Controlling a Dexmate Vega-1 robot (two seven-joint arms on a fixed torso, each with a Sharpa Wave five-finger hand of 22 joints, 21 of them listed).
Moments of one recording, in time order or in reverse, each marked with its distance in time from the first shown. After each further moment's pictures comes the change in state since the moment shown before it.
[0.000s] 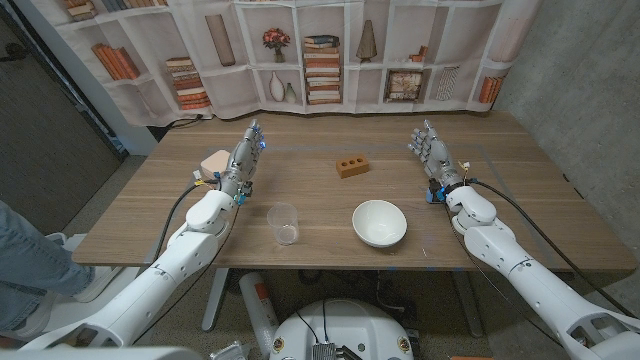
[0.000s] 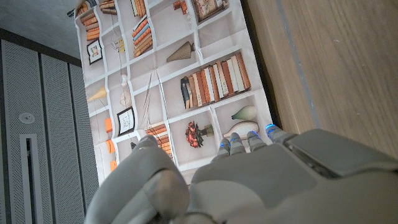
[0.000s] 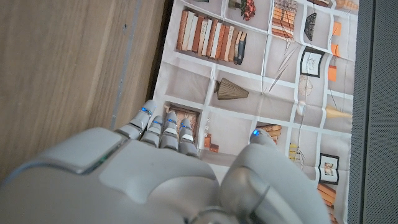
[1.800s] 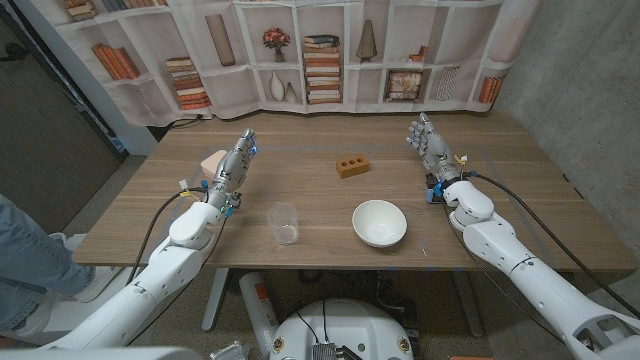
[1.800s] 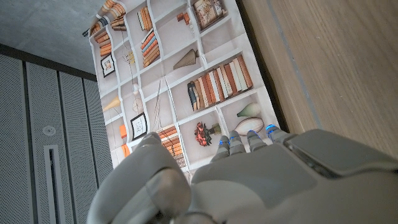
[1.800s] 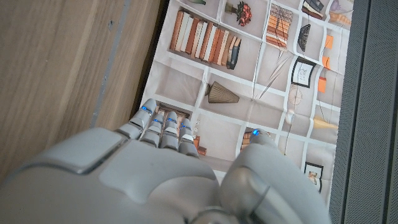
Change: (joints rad) left arm 0.103 0.067 -0.039 -0.049 0.028 -0.086 -0.022; left_hand 0.030 0.030 0.003 -0.011 0.003 0.032 0.004 0.000 0.000 0.036 0.000 0.007 0.000 0.005 0.005 0.000 0.000 -0.002 0.009 0.000 0.000; right arm -0.014 -0.021 -0.011 -0.088 -0.063 -0.026 -0.083; right_hand 0.000 0.000 -0.003 -0.011 0.000 0.000 0.000 0.000 -0.005 0.014 0.003 0.000 -0.005 0.020 0.009 0.000 0.000 0.029 0.001 -0.029 0.000
